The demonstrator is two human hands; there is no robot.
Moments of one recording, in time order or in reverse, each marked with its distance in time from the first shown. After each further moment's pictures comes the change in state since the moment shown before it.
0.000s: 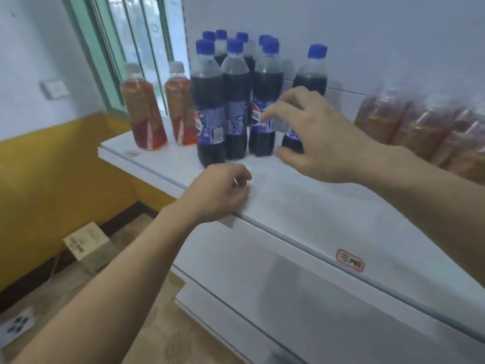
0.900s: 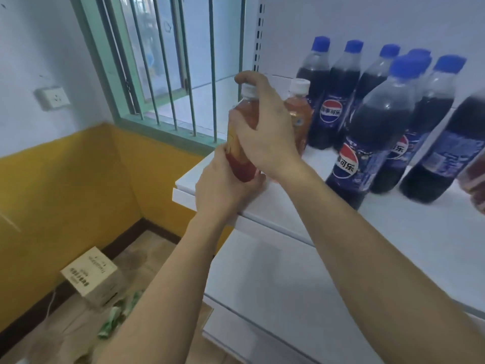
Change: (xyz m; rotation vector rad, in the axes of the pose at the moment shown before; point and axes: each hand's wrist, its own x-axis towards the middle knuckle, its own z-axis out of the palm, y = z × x) left_hand 0.071 -0.242 -0.068 -0.303 0.478 -0.234; right_hand 0.284 -0.161 0.175 0.581 0.508 0.333
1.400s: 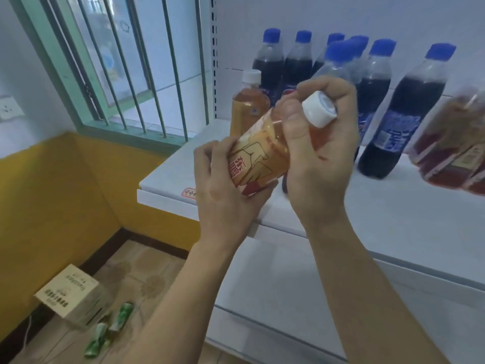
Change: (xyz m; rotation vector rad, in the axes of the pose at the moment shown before) left_hand -0.070 0.055 0.010 -0.264 0.222 0.427; right_hand -0.086 -0.028 -0.097 0.433 0.417 -0.118
